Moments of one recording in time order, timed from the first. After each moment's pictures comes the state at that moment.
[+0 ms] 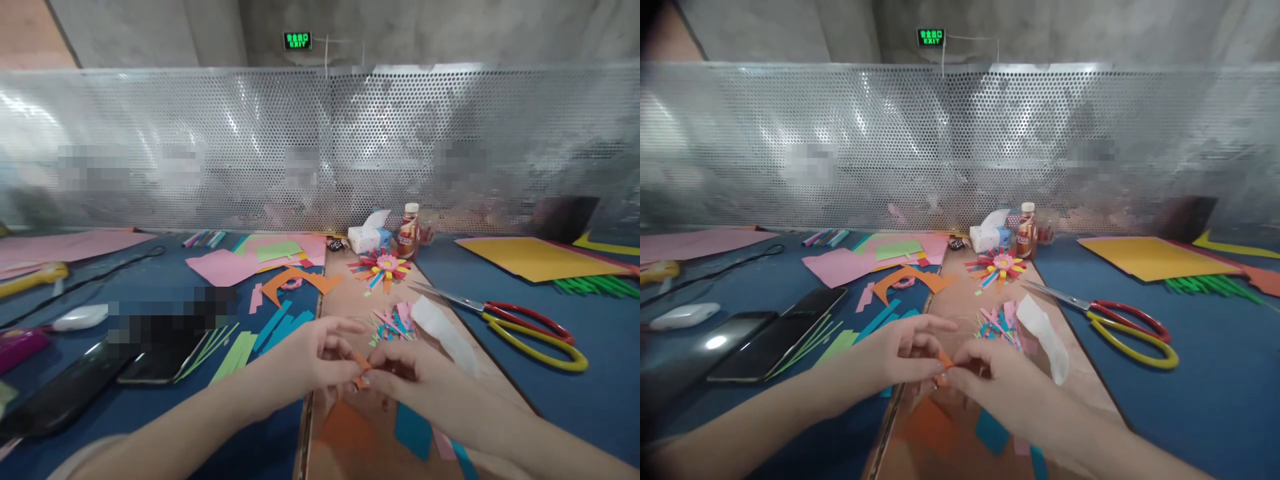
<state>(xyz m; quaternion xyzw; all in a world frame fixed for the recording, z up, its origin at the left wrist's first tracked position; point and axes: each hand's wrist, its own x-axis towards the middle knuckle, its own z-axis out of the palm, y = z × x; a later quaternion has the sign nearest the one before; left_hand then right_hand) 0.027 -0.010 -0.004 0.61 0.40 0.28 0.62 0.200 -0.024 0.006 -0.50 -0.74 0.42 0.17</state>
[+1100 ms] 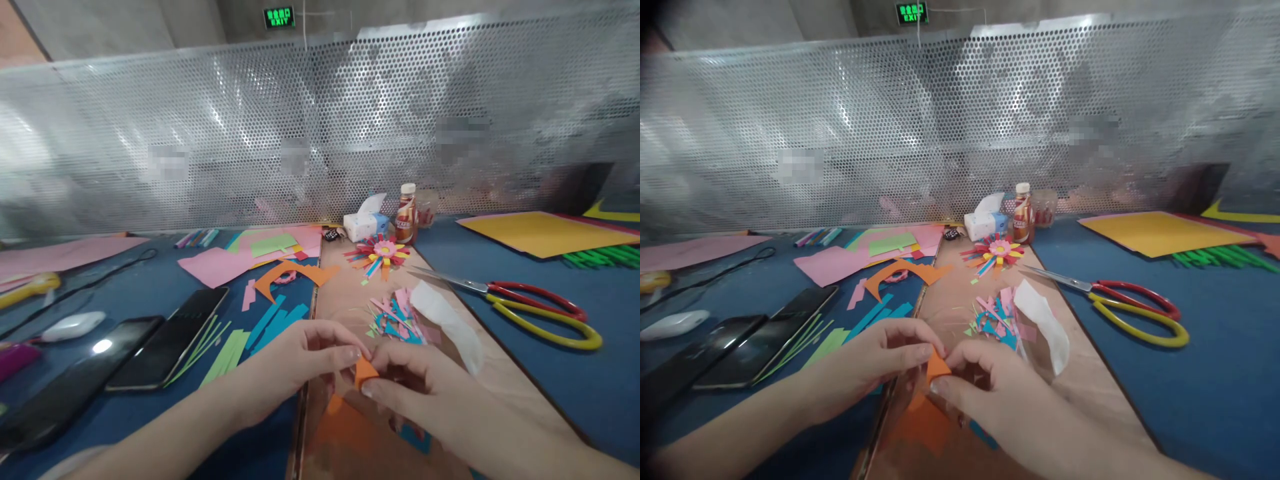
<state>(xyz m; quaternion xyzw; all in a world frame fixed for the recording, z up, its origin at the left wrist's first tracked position) 0.026 -0.013 -0.008 0.56 0.40 0.29 0.67 0.208 -0.032 -0.012 -0.45 -0.68 0.54 0.22</state>
